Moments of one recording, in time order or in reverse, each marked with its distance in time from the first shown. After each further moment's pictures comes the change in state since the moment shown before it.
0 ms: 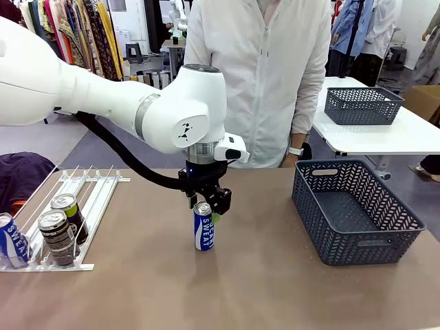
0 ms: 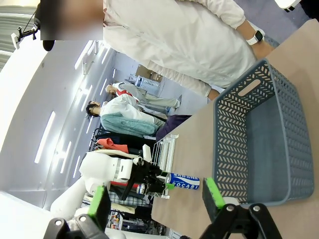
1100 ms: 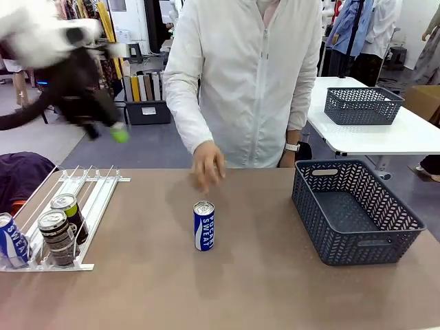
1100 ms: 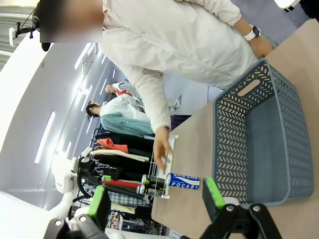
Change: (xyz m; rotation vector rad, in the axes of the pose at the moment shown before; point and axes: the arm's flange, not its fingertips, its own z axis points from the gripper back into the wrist) left arm -0.209 0.190 0.194 -0.259 -0.309 0.200; right arm 0.001 0.000 0.000 -0.001 0.000 -0.001
